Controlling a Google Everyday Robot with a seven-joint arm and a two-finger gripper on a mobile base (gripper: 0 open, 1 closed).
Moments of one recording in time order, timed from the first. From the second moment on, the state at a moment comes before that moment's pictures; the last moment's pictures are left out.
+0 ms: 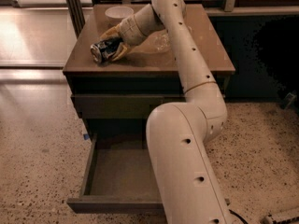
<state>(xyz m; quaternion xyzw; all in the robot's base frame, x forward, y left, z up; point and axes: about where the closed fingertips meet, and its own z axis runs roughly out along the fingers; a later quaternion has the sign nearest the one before) 0.798 0.123 0.838 -0.84 0.29 0.10 0.44</state>
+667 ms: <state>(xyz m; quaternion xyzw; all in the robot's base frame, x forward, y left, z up) 0.798 0.123 0.838 -0.84 0.29 0.10 0.44</state>
